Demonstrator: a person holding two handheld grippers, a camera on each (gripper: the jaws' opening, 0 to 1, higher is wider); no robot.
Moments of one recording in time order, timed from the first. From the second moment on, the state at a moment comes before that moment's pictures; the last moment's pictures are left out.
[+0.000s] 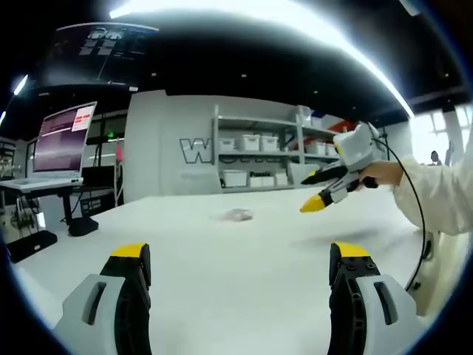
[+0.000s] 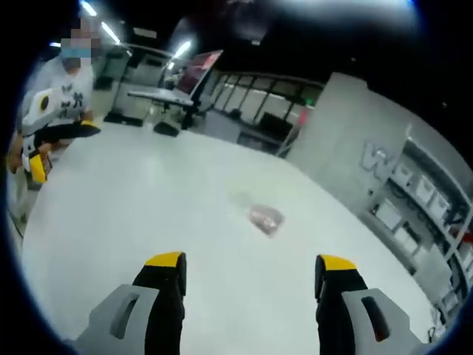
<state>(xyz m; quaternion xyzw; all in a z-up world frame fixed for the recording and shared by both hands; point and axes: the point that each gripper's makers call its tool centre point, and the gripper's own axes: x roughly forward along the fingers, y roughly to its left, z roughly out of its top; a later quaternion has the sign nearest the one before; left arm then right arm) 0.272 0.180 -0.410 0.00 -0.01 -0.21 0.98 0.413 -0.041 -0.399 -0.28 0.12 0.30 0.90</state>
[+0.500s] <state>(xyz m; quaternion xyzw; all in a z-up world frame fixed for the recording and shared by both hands) 0.271 0.182 -0.413 0.00 -0.01 -0.21 0.98 0.422 -0.021 -0.394 -0.23 0.13 0.32 0.91</state>
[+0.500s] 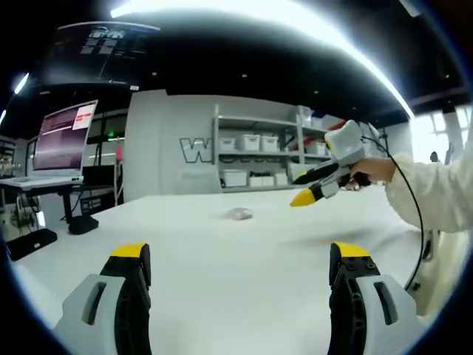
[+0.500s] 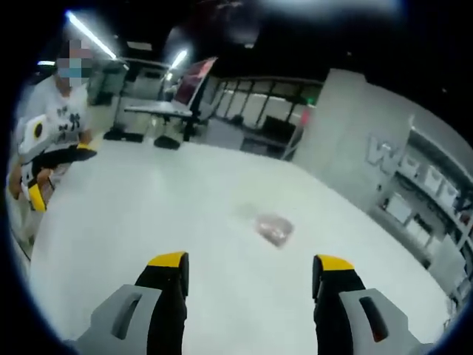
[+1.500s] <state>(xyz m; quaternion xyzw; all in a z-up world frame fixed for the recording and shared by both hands) 0.269 0.189 -0.419 -0.01 0.00 -0.20 0.98 0.456 0.000 -0.399 -0.20 0.15 0.31 0.92</state>
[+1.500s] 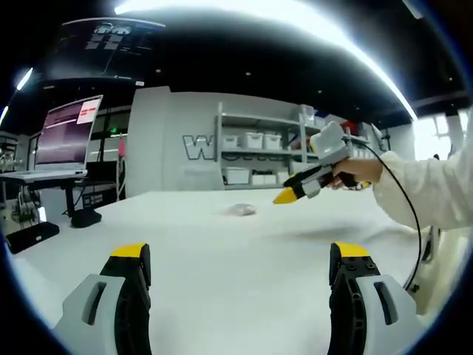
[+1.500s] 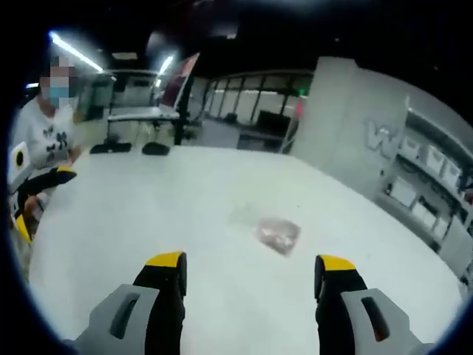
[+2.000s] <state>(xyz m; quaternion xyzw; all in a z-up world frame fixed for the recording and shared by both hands) 0.269 0.186 -0.416 0.00 0.00 -0.21 0.98 0.467 0.005 -0.397 -0.29 0.16 0.30 0.89</state>
